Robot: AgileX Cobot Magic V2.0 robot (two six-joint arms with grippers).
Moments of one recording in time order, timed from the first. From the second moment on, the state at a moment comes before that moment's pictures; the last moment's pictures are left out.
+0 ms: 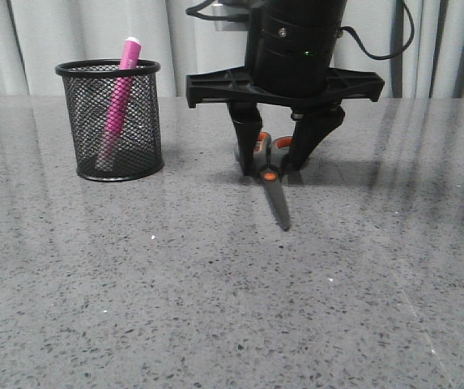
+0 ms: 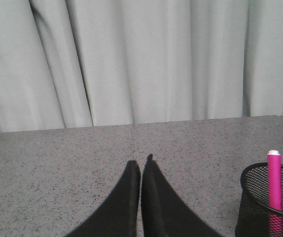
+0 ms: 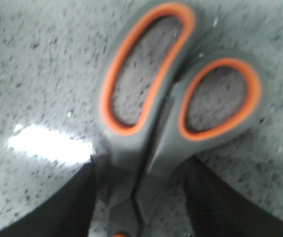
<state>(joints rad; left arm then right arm) -0.04 0.62 -0.61 -0.55 0.17 0.58 0.58 1.87 -1.51 -0.10 0.91 0.42</state>
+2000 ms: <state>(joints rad) -0.04 0.62 -0.61 -0.55 0.17 0.58 0.60 1.81 -1.19 -0.34 -0.80 0.45</state>
